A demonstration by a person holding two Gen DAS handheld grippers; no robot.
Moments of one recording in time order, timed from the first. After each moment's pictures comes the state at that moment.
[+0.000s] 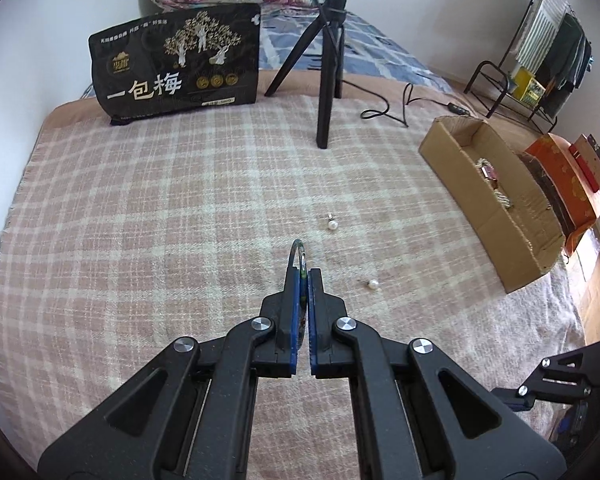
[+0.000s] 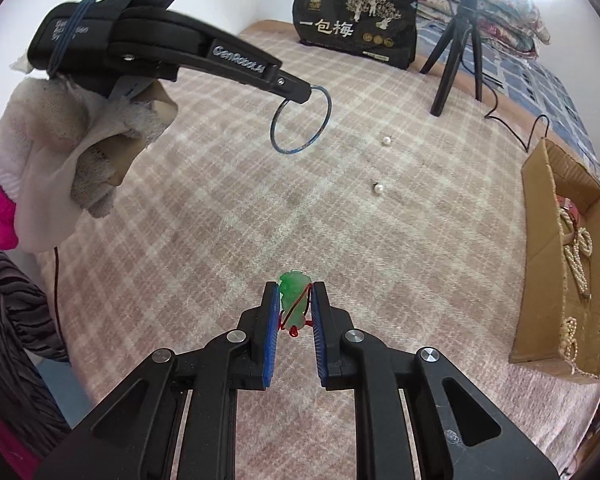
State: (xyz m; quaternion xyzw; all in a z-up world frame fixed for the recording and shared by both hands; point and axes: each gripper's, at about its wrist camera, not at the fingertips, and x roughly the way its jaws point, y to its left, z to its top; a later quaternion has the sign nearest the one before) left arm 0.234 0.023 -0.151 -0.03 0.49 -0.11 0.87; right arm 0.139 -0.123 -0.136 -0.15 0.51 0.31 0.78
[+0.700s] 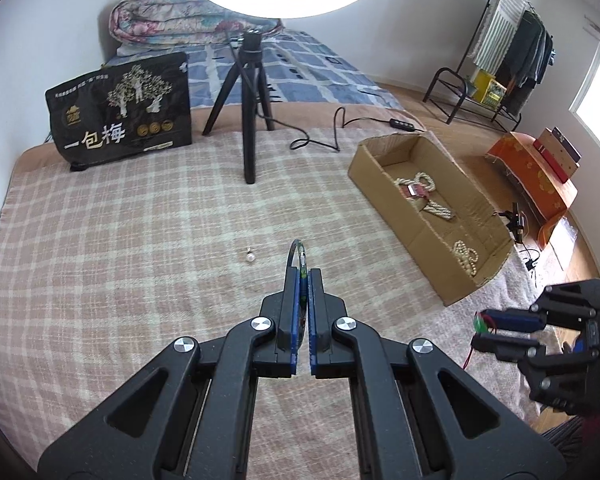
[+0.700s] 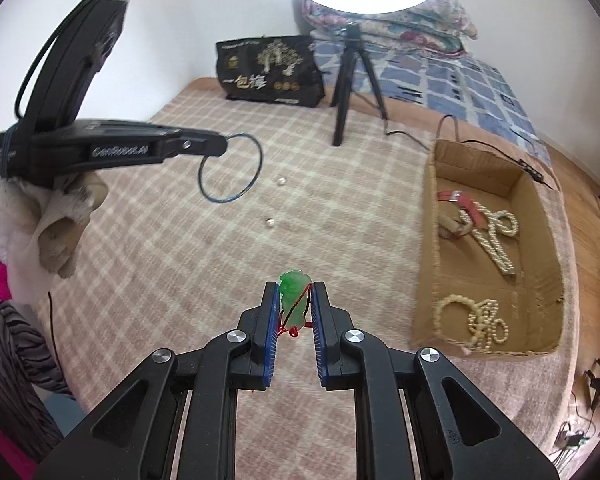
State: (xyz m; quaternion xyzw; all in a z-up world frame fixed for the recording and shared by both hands) left arm 0.225 -0.030 -0.111 -0.03 0.45 -0.18 0.88; right arm 0.171 -0.209 -0.094 -0.09 0.47 0.25 0.84
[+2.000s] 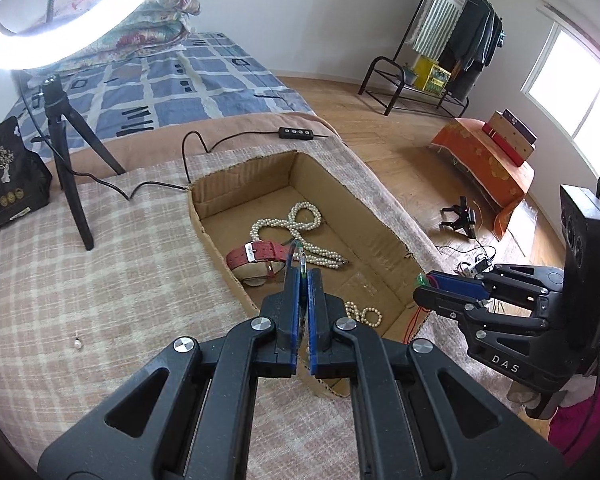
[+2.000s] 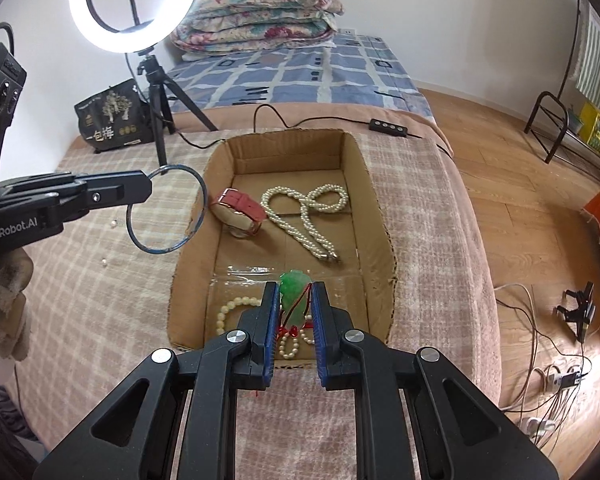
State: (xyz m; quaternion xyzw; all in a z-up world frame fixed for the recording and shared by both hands) left arm 0.275 -0.207 -0.107 -0.02 0.44 -0.27 0.85; right arm 0.231 -0.369 -0.098 -0.03 0.48 0.10 0.87
